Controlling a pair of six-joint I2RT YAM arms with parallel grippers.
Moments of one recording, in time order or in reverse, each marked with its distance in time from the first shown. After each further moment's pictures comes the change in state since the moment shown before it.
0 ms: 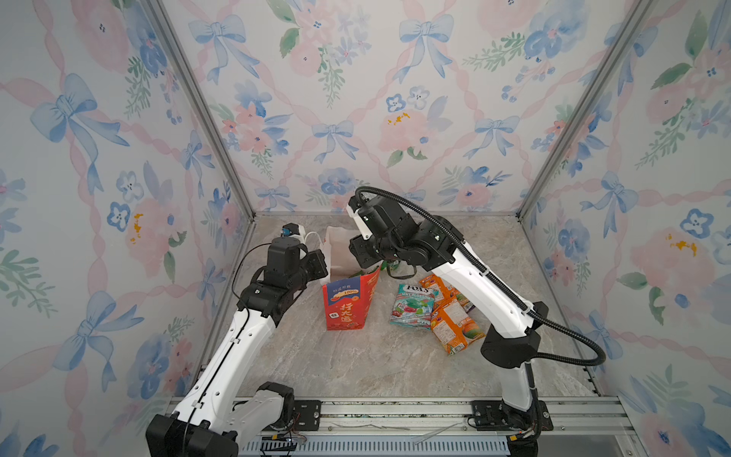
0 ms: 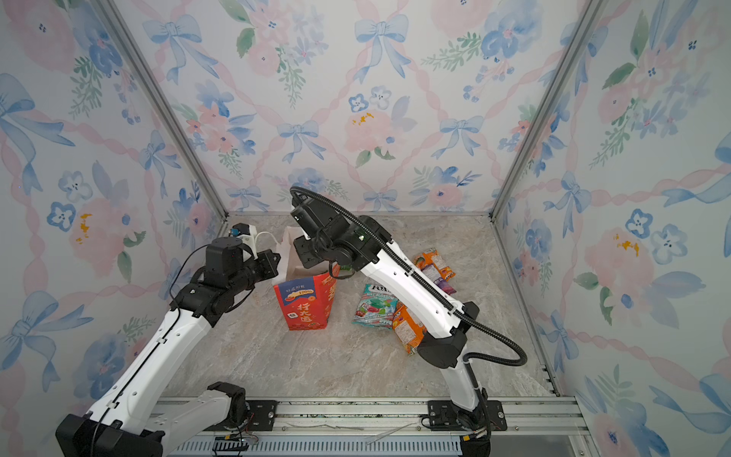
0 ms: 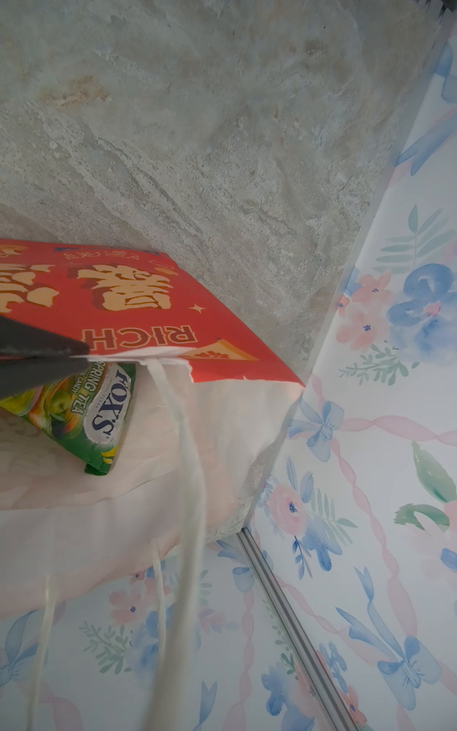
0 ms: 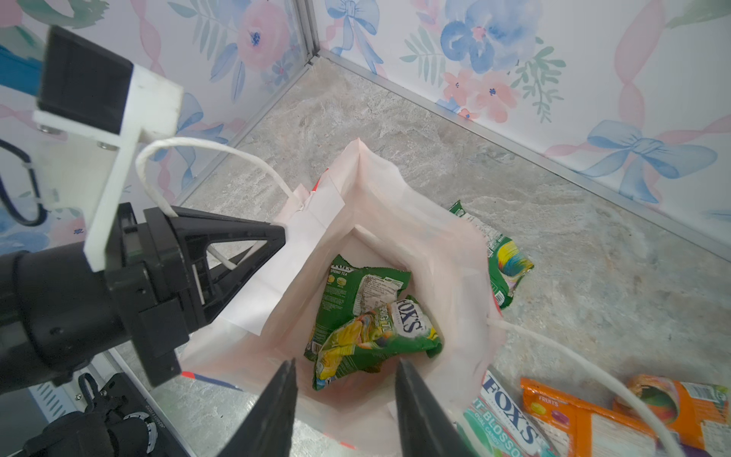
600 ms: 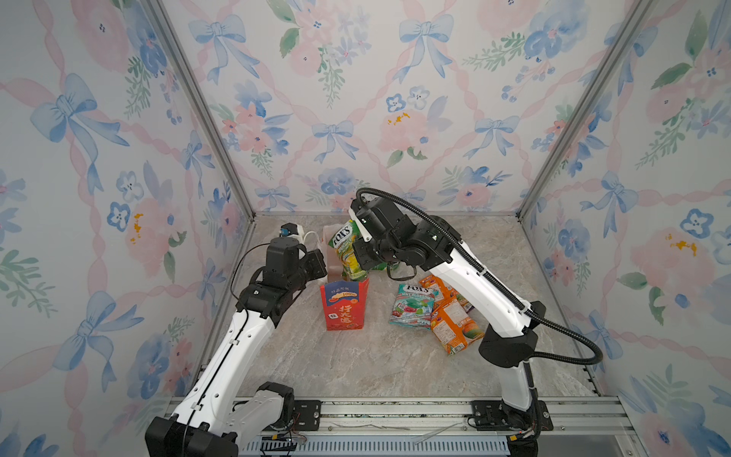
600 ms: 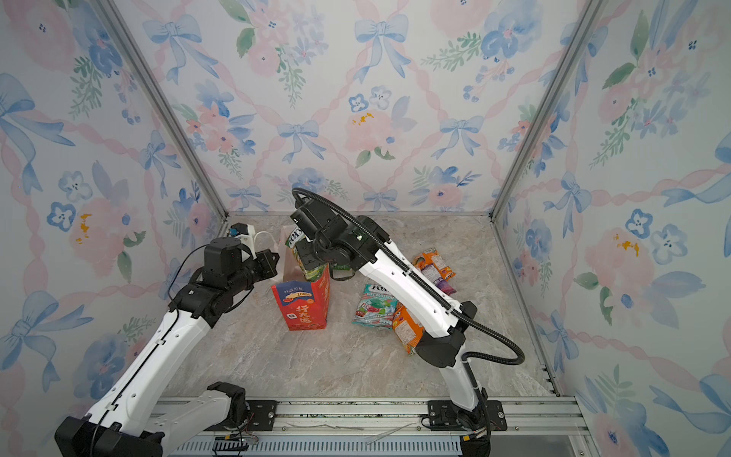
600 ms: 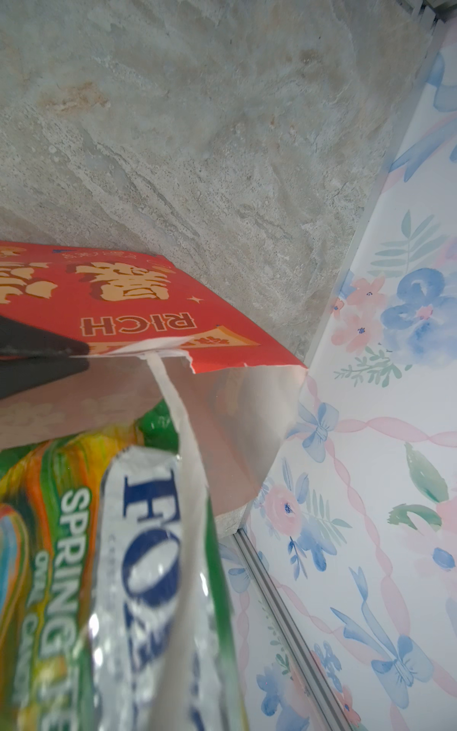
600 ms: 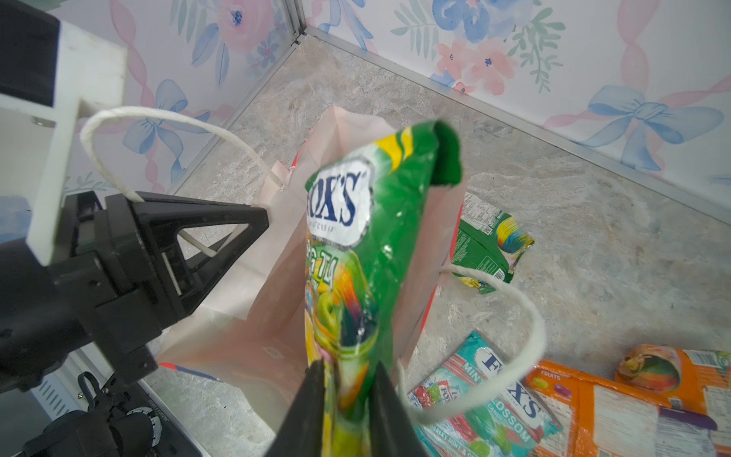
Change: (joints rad) left arm 0.004 -0.009 0.000 0.000 -0.007 0.000; right arm 0.000 0.029 0.029 -0.056 0.014 0.053
